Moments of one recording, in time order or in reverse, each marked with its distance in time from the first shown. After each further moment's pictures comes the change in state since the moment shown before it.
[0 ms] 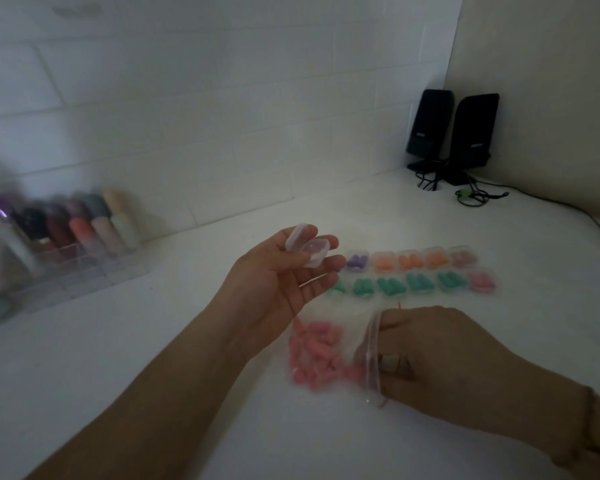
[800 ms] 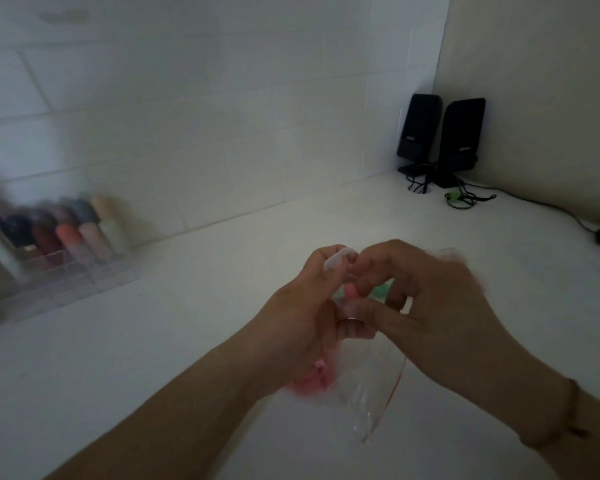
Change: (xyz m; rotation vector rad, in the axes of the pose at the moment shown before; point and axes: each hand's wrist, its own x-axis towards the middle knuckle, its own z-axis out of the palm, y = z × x) left_hand -0.013 -0.029 0.026 0.151 -0.280 -0.021; right_hand 0.016 -0.011 -0.019 0.421 0.510 0.197
